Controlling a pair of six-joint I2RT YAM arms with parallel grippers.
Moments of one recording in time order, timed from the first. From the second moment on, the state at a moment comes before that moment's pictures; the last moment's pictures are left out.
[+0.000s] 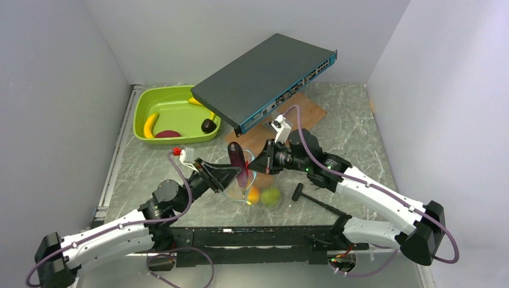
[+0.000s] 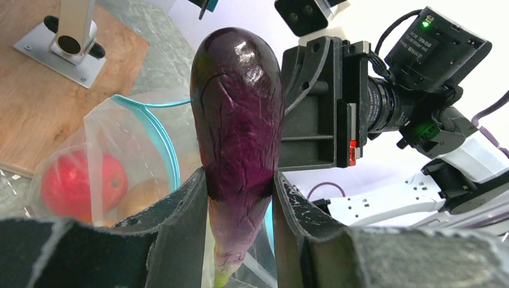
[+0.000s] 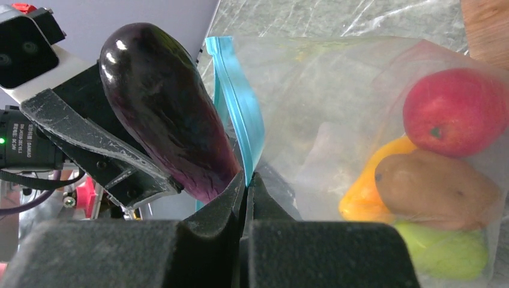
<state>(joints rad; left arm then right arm) -0.98 0.58 0.29 0.47 -0.15 -0.80 0.85 1.08 0.91 -0.24 -0.27 0.80</state>
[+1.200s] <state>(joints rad) -1.04 0.60 0.32 0.25 -0.18 -1.03 0.84 1.06 0.91 -0.24 -0.24 0.79</state>
